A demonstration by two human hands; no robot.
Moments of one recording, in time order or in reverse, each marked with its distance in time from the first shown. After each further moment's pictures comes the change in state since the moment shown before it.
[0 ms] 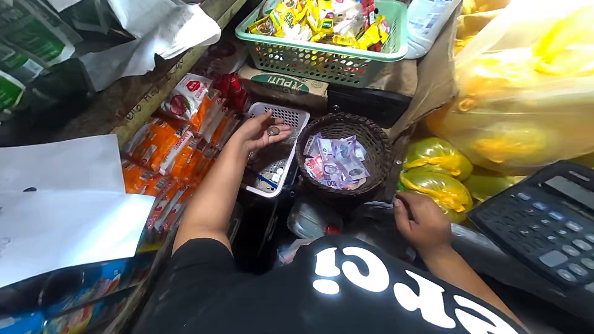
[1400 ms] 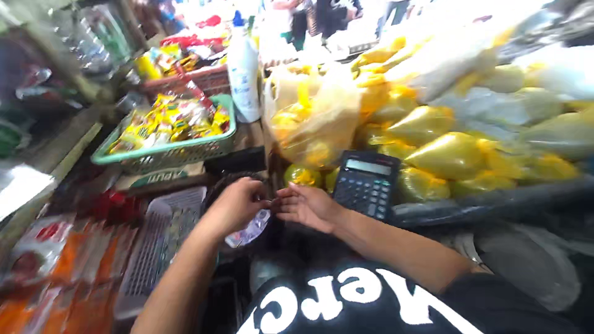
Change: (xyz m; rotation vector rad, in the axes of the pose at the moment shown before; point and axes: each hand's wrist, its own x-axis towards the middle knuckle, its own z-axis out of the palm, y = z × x) left_hand -0.069 0.009 0.247 1.486 -0.464 0.507; right_hand 0.086 -0.007 -0.093 1.688 -0.262 1.038
